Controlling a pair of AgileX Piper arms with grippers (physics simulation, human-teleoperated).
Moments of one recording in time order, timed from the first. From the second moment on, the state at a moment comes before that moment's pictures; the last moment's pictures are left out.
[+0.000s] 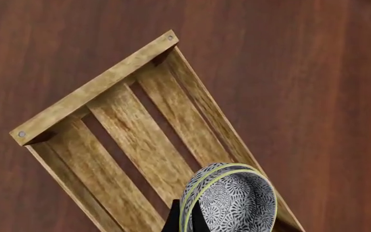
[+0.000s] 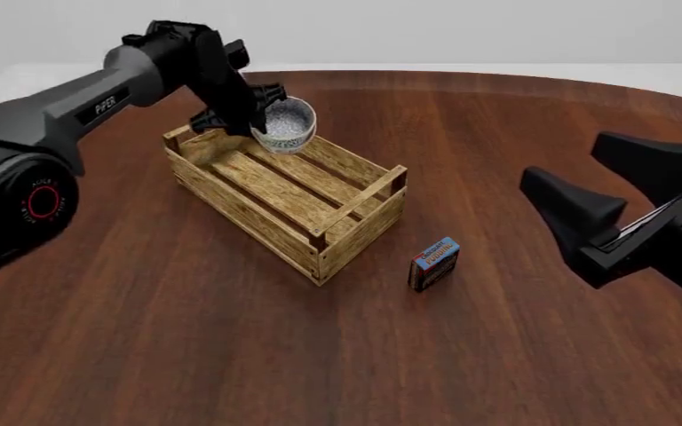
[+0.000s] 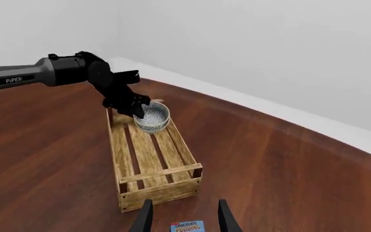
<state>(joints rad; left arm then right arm) -0.28 2.25 -2.09 0.86 -0.56 0.48 0.64 -0.45 -0.08 -0.11</state>
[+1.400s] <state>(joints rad) -0.23 2.49 -2.26 0.89 -0.55 0.48 0.64 -0.44 -0.08 -0.11</state>
